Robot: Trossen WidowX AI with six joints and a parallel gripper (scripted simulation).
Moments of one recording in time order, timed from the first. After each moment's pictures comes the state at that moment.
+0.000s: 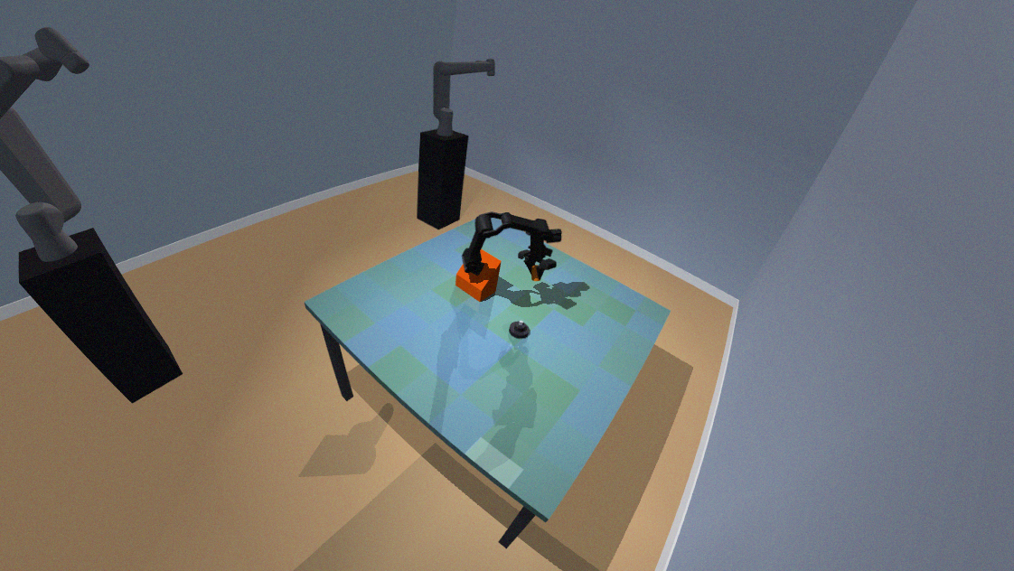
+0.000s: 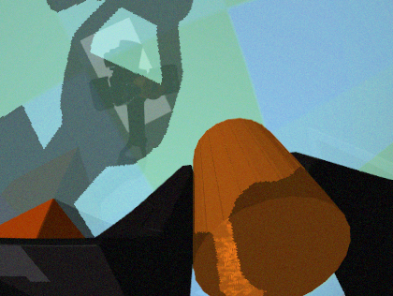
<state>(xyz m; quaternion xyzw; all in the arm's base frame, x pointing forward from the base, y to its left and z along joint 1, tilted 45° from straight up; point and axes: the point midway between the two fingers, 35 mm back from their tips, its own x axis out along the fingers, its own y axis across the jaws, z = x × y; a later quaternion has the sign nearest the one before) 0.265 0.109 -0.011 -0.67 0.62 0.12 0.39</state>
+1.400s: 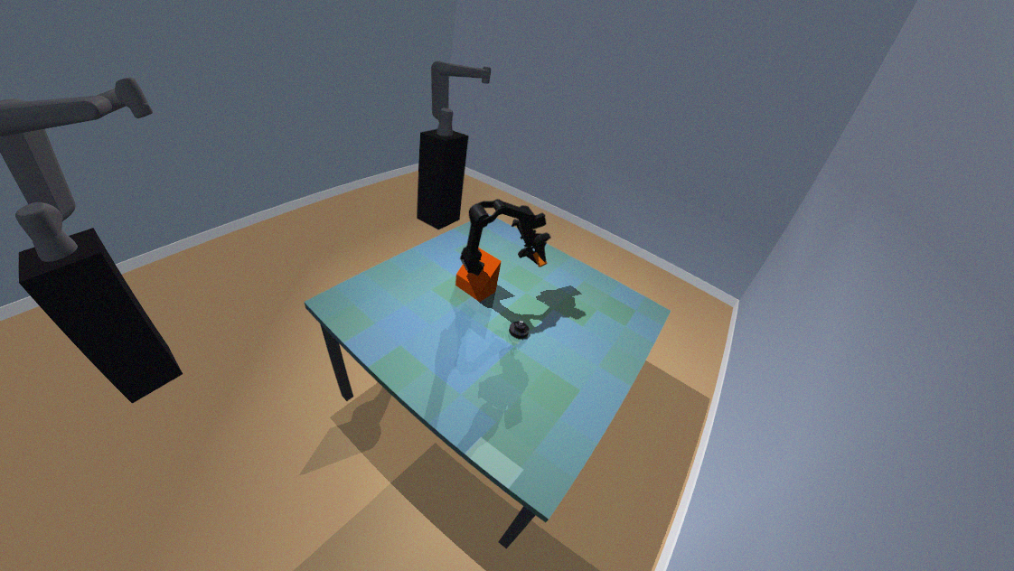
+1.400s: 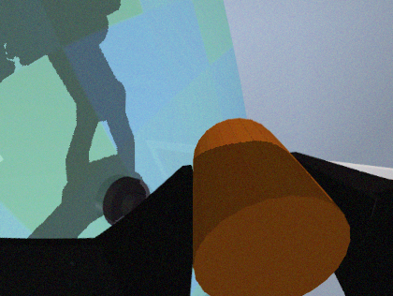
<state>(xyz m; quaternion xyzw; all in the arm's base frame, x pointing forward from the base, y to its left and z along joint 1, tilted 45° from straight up) 0.257 0.163 0.026 -0.85 0.34 -0.02 0.41</state>
